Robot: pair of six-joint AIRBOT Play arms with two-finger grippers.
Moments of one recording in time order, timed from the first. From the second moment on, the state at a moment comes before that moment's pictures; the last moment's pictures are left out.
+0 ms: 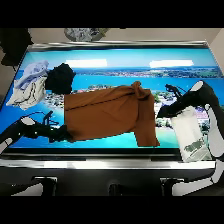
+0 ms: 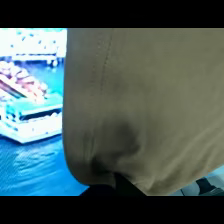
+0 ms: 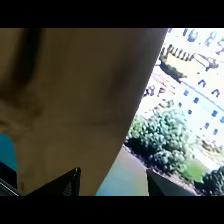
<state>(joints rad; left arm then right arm) 0.16 -1.33 0.67 0.92 -1.08 -1.38 -0.23 -1.71 1.40 -1.12 1.46 0.98</state>
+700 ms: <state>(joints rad) 0.17 -1.29 0.79 0.94 -1.08 -1.34 -0.23 -1.78 1.38 -0.96 1.32 0.93</state>
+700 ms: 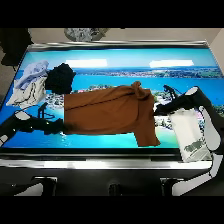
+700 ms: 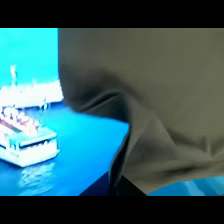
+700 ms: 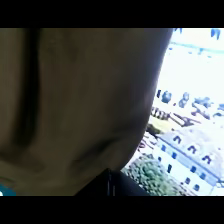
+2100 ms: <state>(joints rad) 0.19 -0.93 1.61 1.12 -0.98 -1.42 -0.22 -0.99 1.73 -1.11 1.08 0.82</state>
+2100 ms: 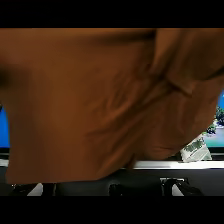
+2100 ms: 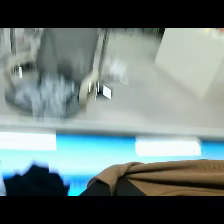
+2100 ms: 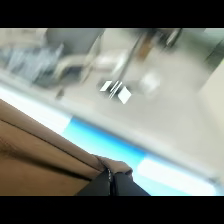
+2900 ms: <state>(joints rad) 0.19 -1.60 1.31 1.05 -0.89 -1.34 -0.03 -1.84 1.73 -1.11 0.93 1.08</state>
